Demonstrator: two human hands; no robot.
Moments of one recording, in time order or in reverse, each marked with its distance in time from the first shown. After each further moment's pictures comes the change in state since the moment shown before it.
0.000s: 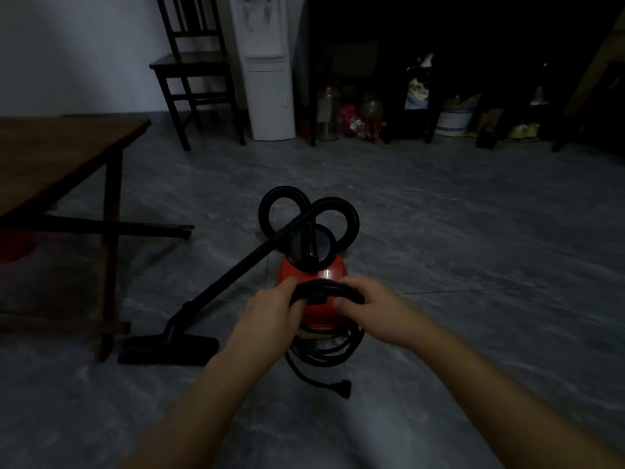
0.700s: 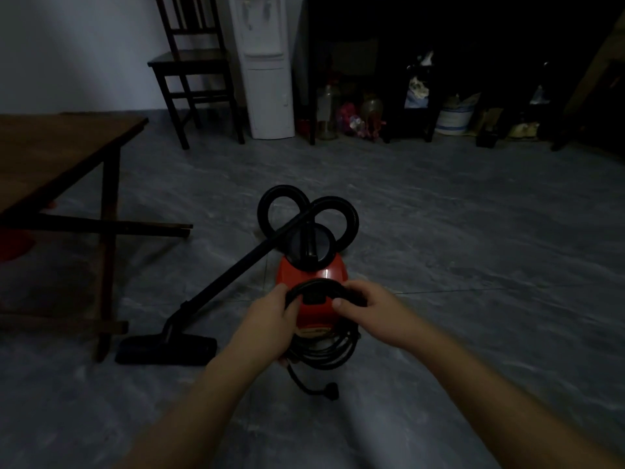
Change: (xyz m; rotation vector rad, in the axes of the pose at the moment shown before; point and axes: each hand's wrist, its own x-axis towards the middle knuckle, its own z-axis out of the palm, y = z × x) left_hand 0.001 0.002 0.005 -0.193 -0.092 -0.207; right_hand 0.001 0.013 0.001 0.115 0.037 0.083
